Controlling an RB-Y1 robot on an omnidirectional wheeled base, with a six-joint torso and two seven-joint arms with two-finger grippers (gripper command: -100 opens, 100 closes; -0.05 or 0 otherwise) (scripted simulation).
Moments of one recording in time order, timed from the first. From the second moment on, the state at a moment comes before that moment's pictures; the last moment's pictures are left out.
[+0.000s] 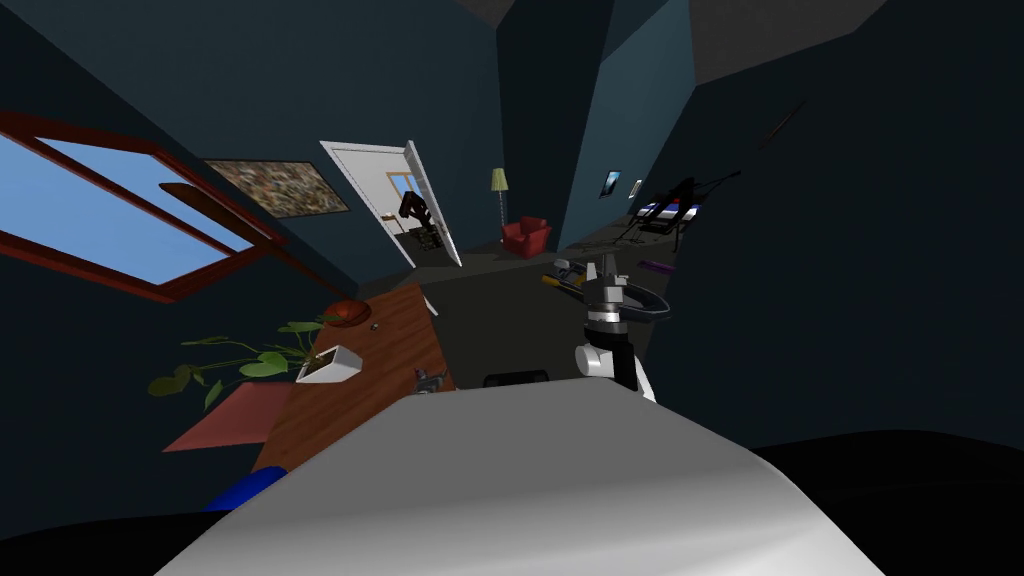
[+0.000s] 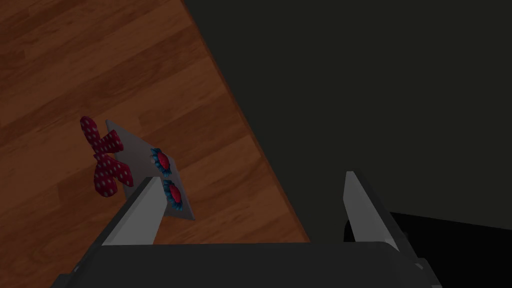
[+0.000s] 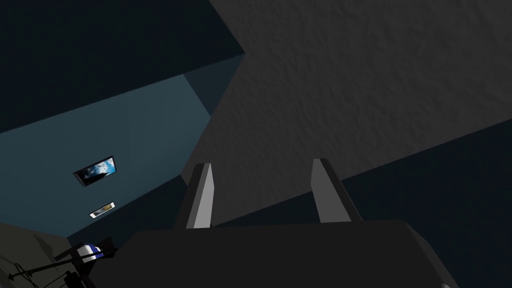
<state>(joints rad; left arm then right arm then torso) 0.47 0.50 -0.28 -1.32 1.71 -0.23 0.36 0.47 0.03 0.04 -2.29 0.01 -0.42 -0.09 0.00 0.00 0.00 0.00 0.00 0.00</state>
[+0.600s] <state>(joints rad) 0.47 0.52 -0.29 -1.26 1.84 -0.21 0.36 0.47 0.03 0.04 -2.29 0.01 -0.42 -0.09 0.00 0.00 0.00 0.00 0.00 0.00</state>
